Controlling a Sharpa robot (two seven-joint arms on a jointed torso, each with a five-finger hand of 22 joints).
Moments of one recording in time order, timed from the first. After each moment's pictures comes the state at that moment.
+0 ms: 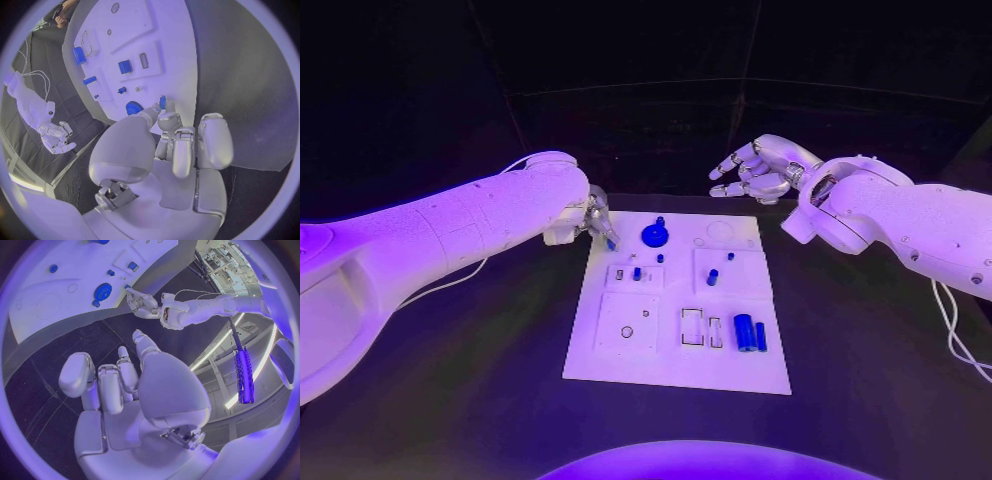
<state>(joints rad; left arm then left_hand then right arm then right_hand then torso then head) 1.30 -0.46 -0.05 0.93 -1.09 0.31 -0.52 1.26 0.04 0.35 0.07 0.05 0.91 0.06 0.53 0.46 1.27 -0.01 1.11 0.91 1.47 -0.08 1.57 1.31 0.08 1.46 0.02 1.31 1.21 1.29 -0.73 0.01 1.34 -0.97 -0.21 0.07 1.36 0.00 0.03 0.02 0.28 0.91 0.16 0.18 0.07 1.33 0.07 1.34 1.24 1.46 0.00 1.45 1.31 0.09 1.35 0.09 1.33 1.04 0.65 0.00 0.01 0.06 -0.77</state>
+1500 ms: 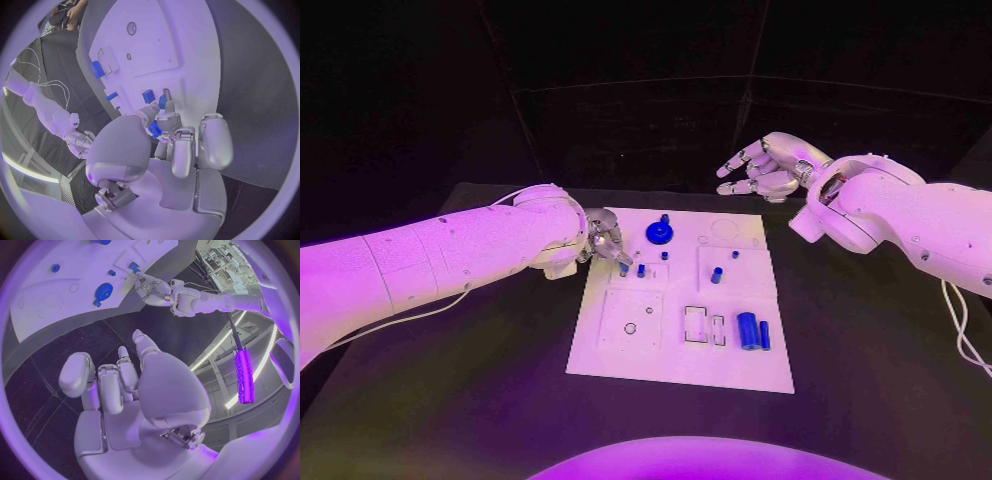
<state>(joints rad) 1.25 -0.67 -0.08 1.31 -1.07 0.12 -0.47 1.20 -0.02 0.47 0.05 0.05 0.91 0.06 0.57 0.49 1.29 -0.02 1.10 0.90 1.47 -0.08 1.57 1.31 0.08 1.46 0.02 1.31 1.23 1.29 -0.74 0.01 1.34 -0.97 -0.21 0.07 1.36 0.00 0.03 0.02 0.28 0.91 0.16 0.18 0.07 1.33 0.07 1.34 1.24 1.46 0.00 1.45 1.31 0.09 1.35 0.09 1.33 1.04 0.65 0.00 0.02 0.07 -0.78</state>
